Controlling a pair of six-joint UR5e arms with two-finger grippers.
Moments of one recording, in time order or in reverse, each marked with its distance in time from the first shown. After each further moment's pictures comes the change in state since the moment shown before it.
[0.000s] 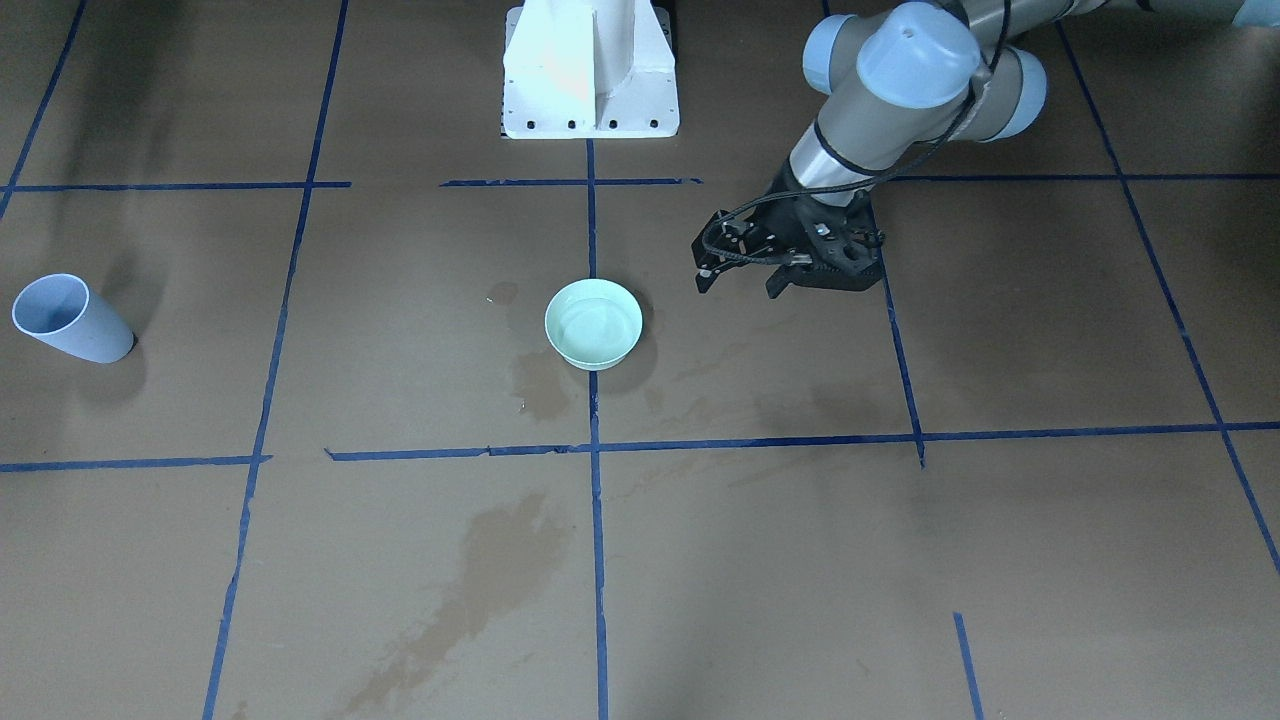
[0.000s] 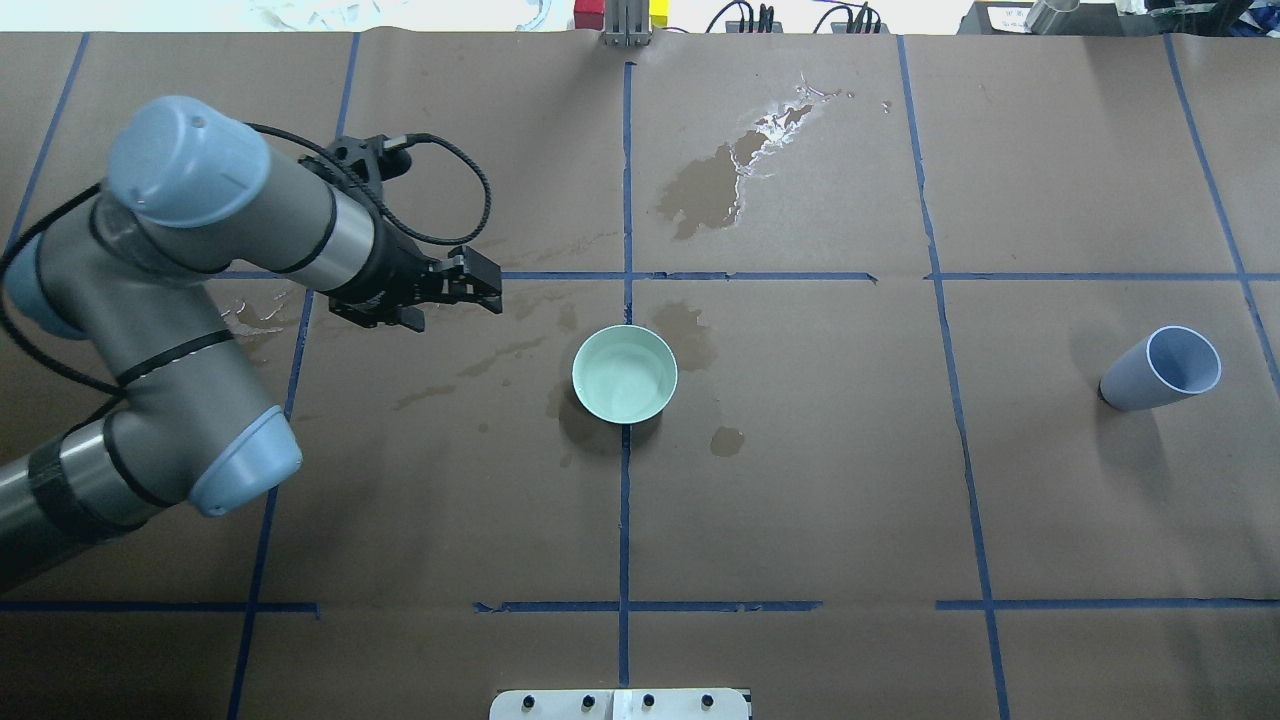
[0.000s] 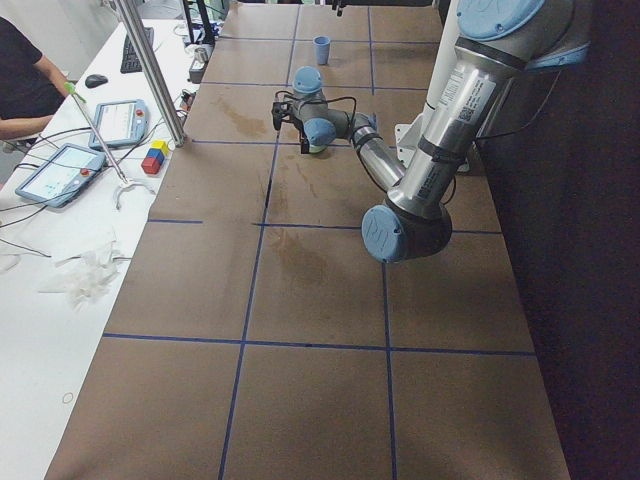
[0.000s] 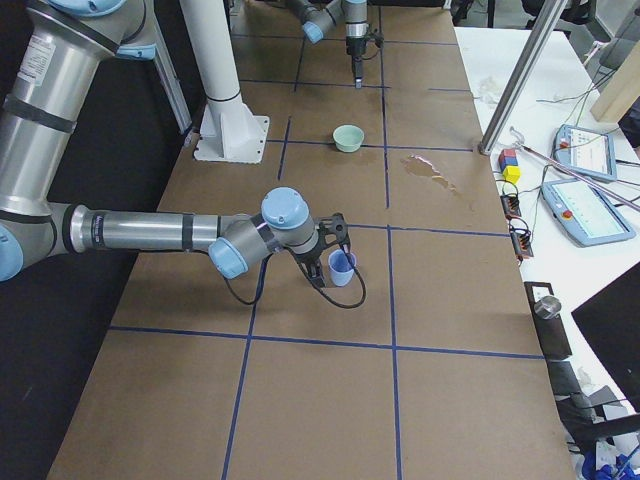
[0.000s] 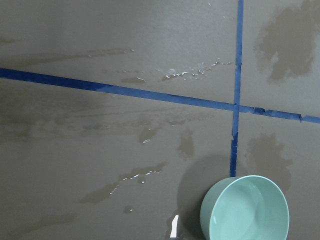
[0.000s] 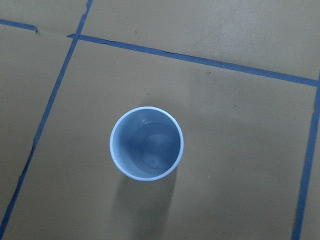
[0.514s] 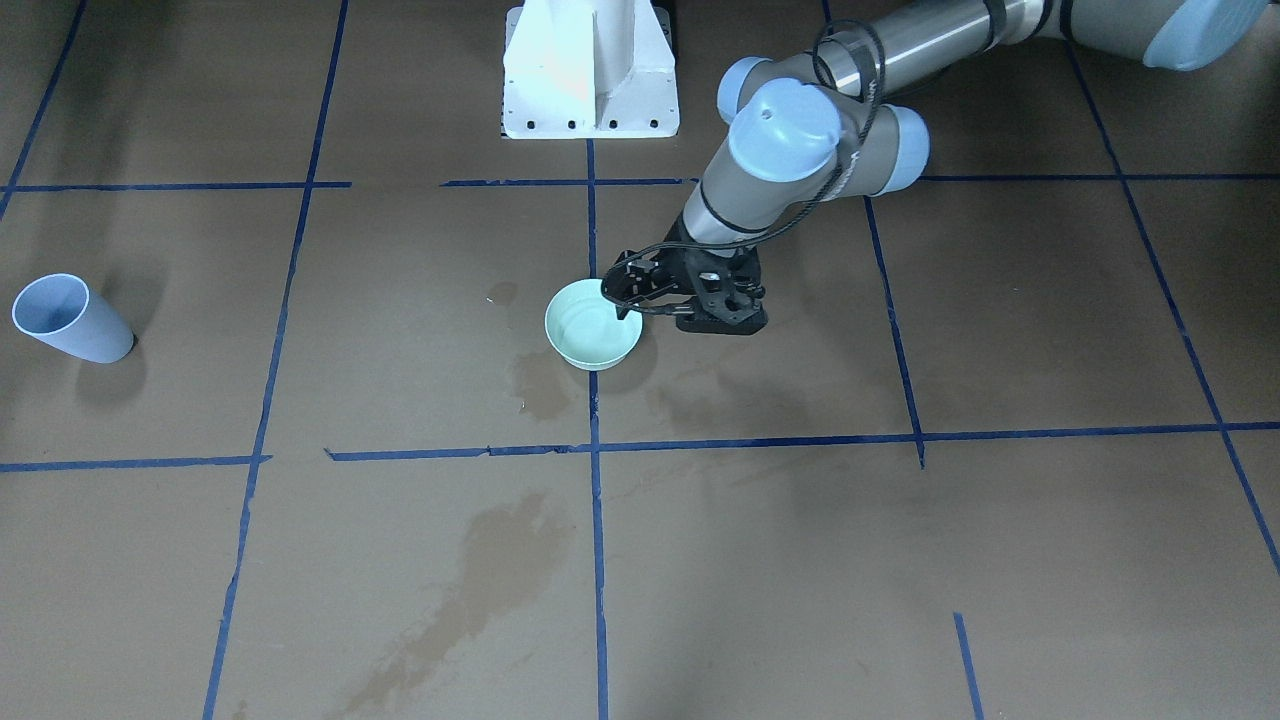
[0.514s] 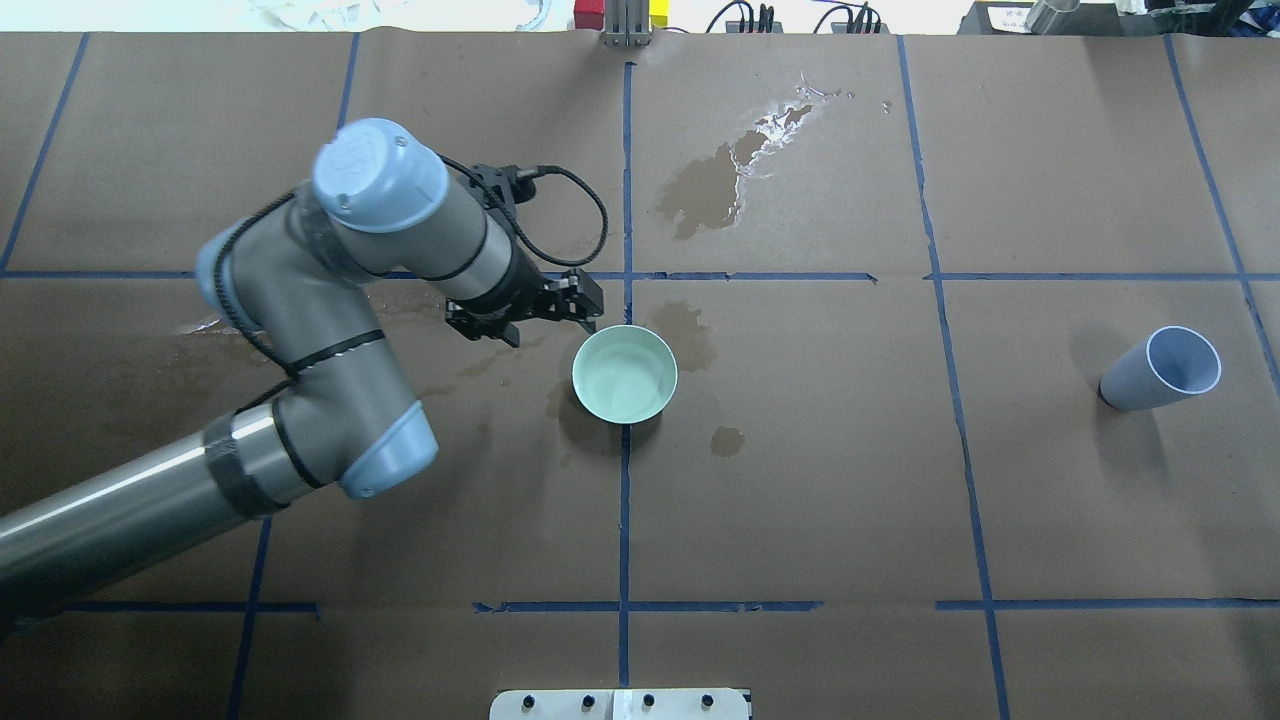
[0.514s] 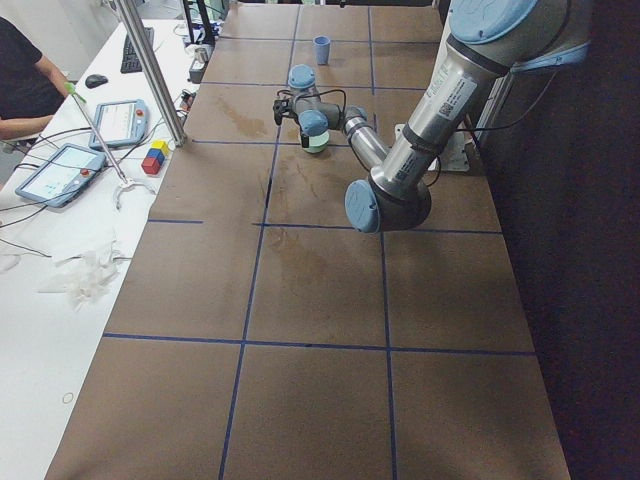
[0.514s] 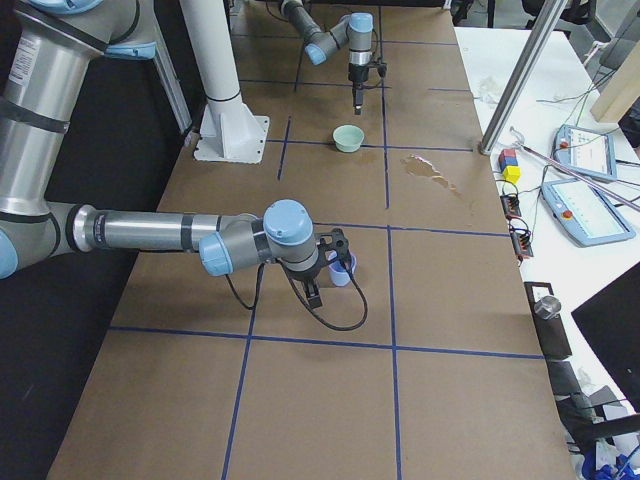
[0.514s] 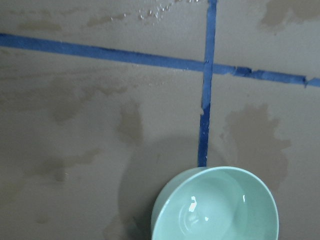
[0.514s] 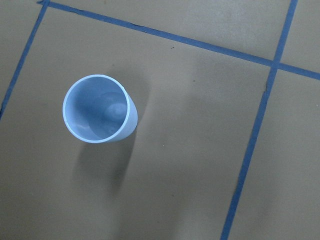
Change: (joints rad) left arm 0.066 -0.184 0.215 -0.006 -0.001 0.014; right arm 0.194 0.027 0.005 -0.336 0.103 -0.382
